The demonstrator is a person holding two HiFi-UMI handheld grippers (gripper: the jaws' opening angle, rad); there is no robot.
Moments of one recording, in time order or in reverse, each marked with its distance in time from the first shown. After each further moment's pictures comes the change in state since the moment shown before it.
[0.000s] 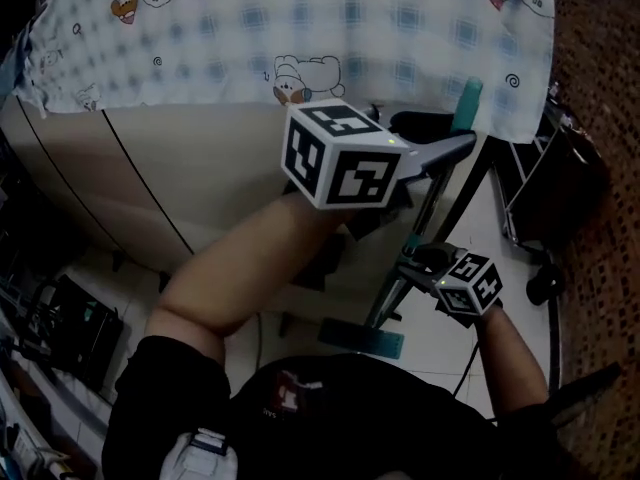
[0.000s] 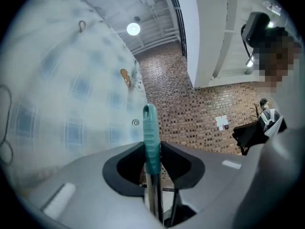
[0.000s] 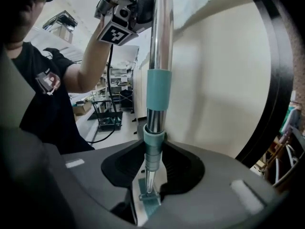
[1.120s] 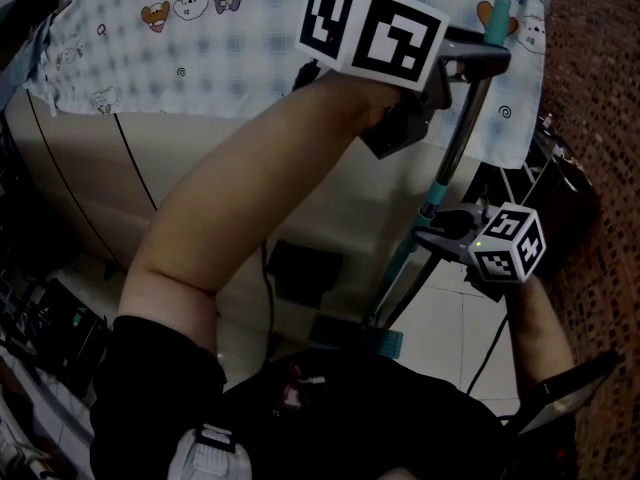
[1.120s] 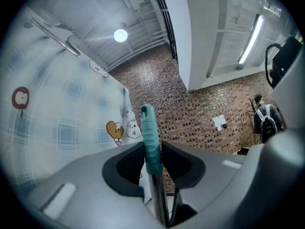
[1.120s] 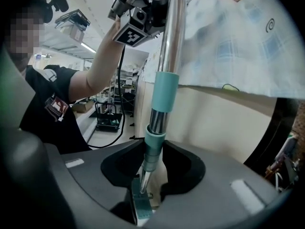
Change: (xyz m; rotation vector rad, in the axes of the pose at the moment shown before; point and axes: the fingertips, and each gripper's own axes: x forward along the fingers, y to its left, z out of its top) left arm 0.009 -0.012 0.150 0.142 -0.033 -0.055; right arm -0.077 -0.005 0.136 -0.154 -0.074 -0.024
